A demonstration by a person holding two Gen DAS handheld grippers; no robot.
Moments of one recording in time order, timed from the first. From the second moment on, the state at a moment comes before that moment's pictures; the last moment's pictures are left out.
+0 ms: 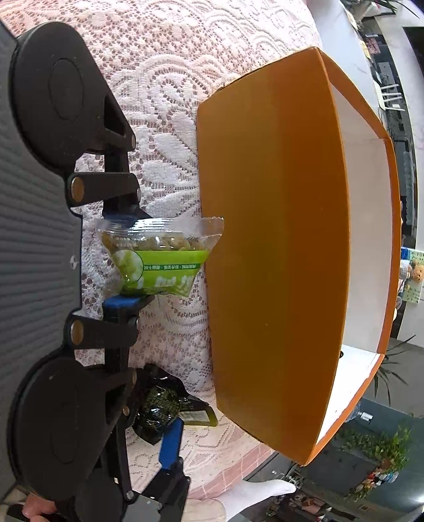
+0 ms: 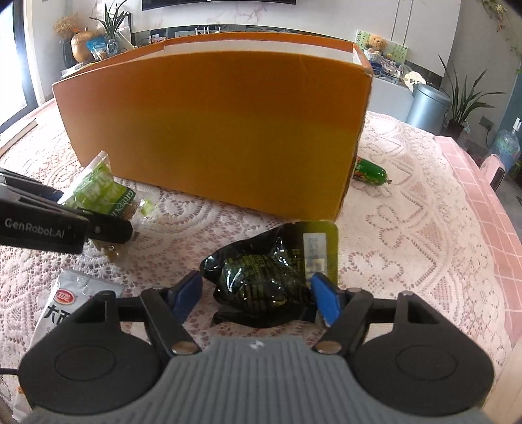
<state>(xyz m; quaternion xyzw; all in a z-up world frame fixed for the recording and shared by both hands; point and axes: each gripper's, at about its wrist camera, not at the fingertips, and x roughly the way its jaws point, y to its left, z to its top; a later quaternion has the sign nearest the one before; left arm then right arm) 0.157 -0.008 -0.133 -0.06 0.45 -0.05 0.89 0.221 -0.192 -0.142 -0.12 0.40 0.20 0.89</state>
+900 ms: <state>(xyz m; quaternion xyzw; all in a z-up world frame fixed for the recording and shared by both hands) 0.097 0.010 -0.061 -0.09 0.40 0.00 0.91 0.185 -0.203 -0.108 -0.10 0.35 0.21 0.90</state>
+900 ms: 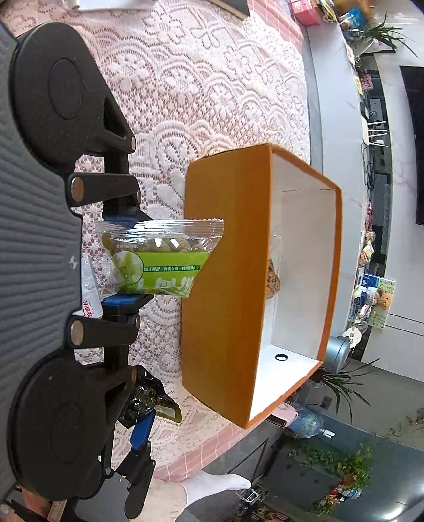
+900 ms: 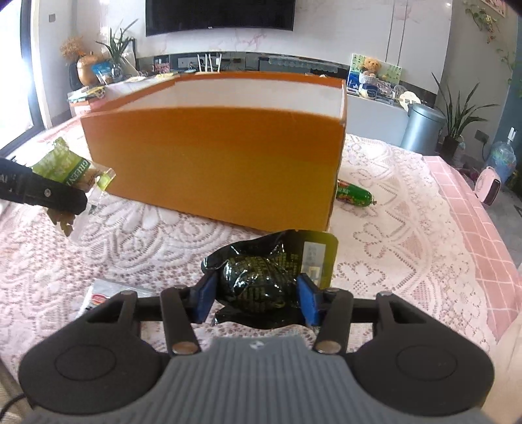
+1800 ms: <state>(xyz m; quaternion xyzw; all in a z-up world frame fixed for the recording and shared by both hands) 0.128 0.007 0.032 -0.07 0.32 -0.03 0.94 0.209 -0.190 0.026 -0.20 0.29 0.23 0.91</state>
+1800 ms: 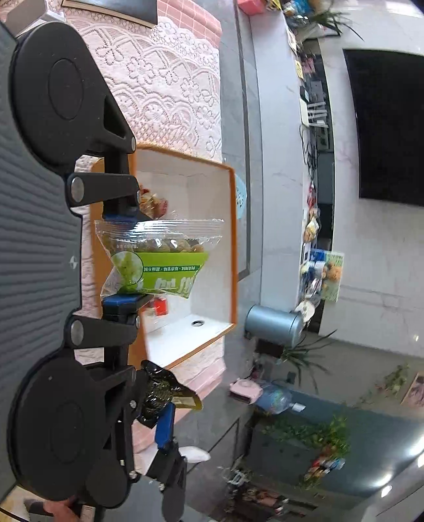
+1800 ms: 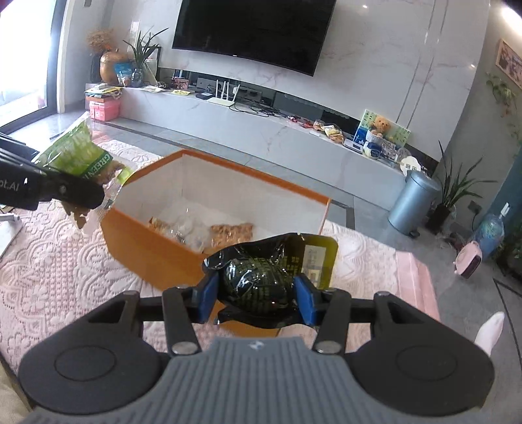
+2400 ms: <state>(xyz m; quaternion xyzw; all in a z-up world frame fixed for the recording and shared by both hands) 0.199 0.024 0.019 -0.07 0.36 -0.03 0.93 0.293 -0.136 0.032 -0.27 0.31 0.22 0.89</state>
